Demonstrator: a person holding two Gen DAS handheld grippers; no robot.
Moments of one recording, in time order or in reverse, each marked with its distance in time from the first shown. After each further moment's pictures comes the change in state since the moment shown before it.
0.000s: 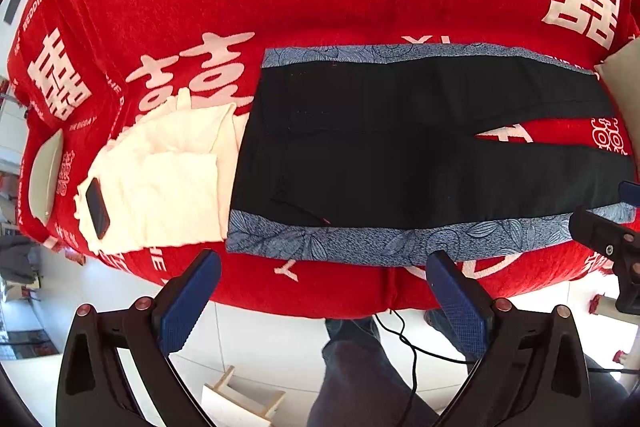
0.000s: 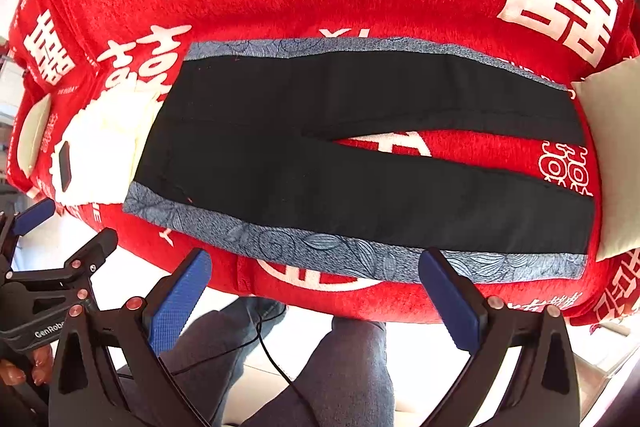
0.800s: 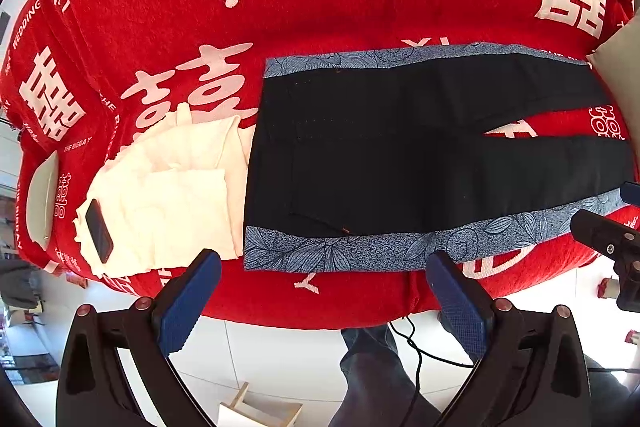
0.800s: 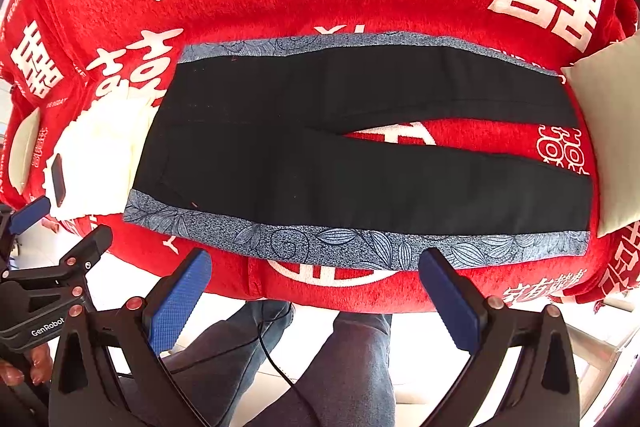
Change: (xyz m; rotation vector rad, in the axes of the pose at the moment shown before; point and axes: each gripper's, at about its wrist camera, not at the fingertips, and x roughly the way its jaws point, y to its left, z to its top) left arm 0.006 0.029 0.004 0.082 -0.042 -0.013; right arm 0.002 0.027 -0.006 0.071 -0.013 -0.036
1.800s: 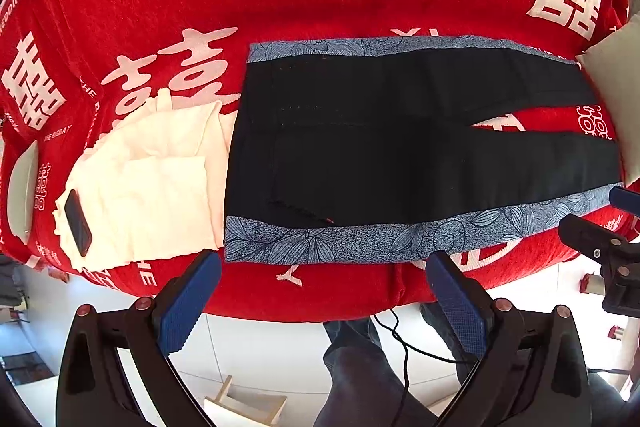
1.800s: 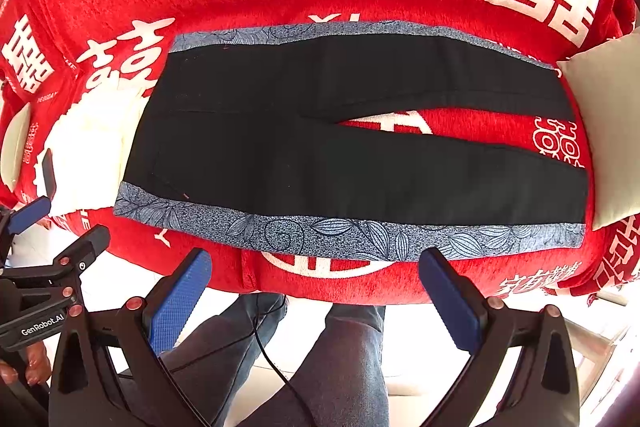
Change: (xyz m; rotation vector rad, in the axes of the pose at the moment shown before) left arm 0.012 0.006 -0.003 -0.010 0.039 -0.083; right arm 0.007 0.006 -0.004 0.006 0.032 -0.039
